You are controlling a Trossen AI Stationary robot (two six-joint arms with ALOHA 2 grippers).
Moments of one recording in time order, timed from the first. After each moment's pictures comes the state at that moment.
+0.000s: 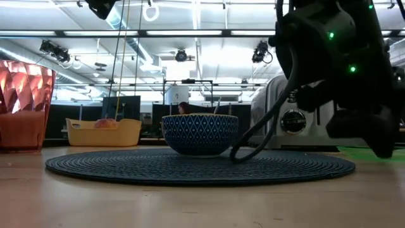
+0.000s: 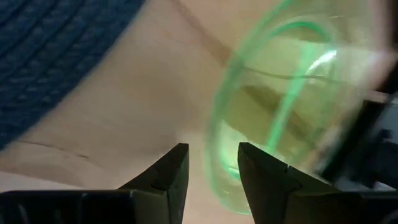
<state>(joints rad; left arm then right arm) -0.27 0.82 0.77 -0.32 -0.18 -0.11 0.40 2.02 1.23 -1.27 0.06 1.35</state>
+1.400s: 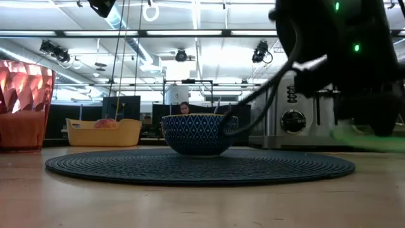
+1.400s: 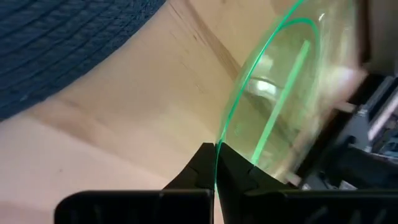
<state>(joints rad) -0.27 0.82 0.77 -0.30 -0.18 -0.09 0.44 2.02 1.33 -1.41 0.09 1.28</state>
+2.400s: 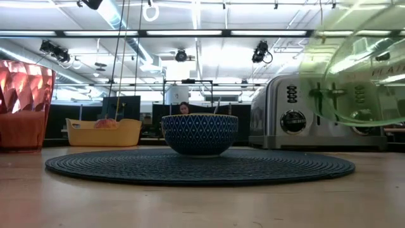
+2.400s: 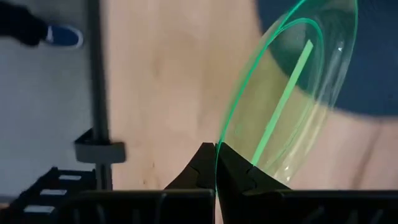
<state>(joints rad) -0.39 0.82 0.78 -0.30 -0.09 -0.17 0.75 2.02 1.85 -1.37 0.03 0.64</state>
